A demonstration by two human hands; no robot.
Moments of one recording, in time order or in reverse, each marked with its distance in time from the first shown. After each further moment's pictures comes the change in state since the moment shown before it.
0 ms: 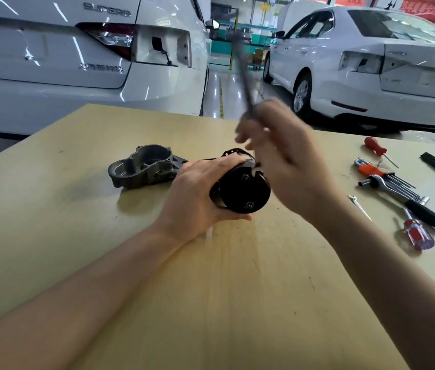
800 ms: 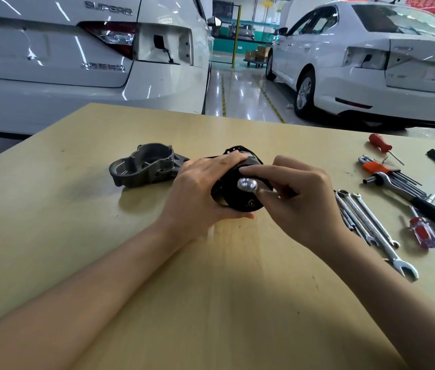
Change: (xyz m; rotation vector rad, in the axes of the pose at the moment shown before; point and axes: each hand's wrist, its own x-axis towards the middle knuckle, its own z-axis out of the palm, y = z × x) left_hand 0.002 0.000 0.000 0.009 0.006 0.027; right_hand -0.047 0.032 0.001 -0.220 0.092 0.022
